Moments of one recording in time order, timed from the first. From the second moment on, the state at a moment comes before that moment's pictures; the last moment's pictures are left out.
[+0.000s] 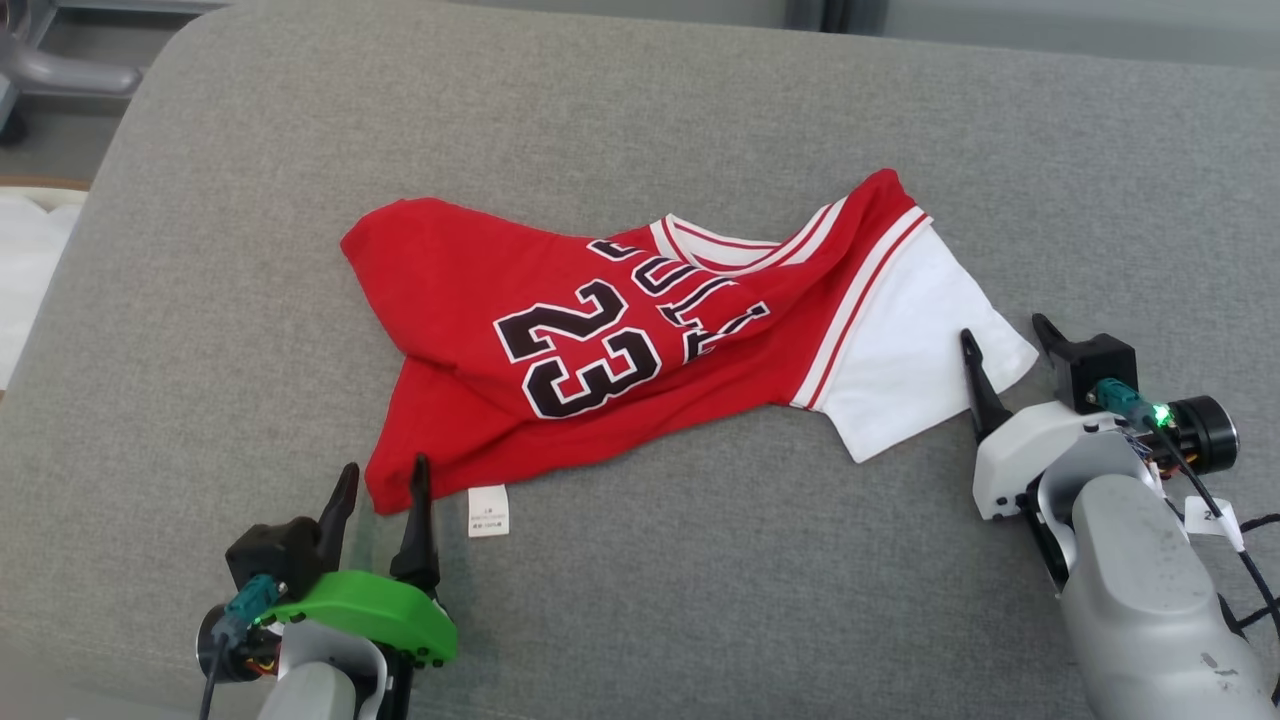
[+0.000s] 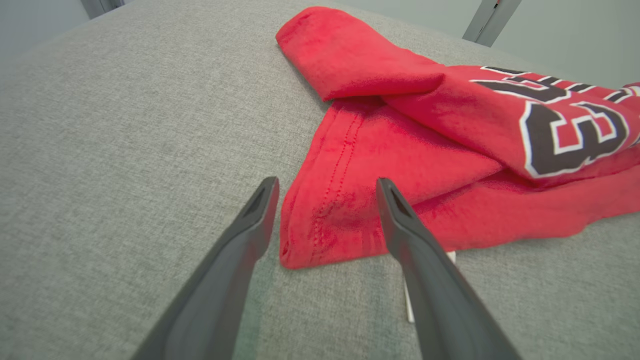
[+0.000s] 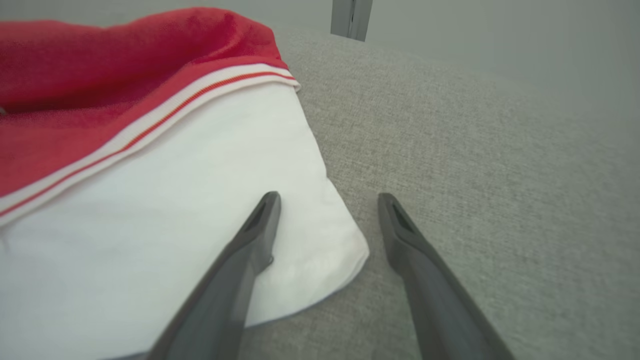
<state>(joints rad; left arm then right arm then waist) -0.21 0.05 -0.12 0.53 -0.37 -0.13 -0.26 -0.55 -0.05 -0.17 0.78 -0.19 0.13 -0.26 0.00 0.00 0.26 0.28</state>
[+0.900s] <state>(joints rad) -0.18 0.05 -0.14 0.52 -0.32 -0.13 -0.26 -0.39 -0.05 -0.49 0.69 -0.23 0.13 -0.26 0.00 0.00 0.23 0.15</state>
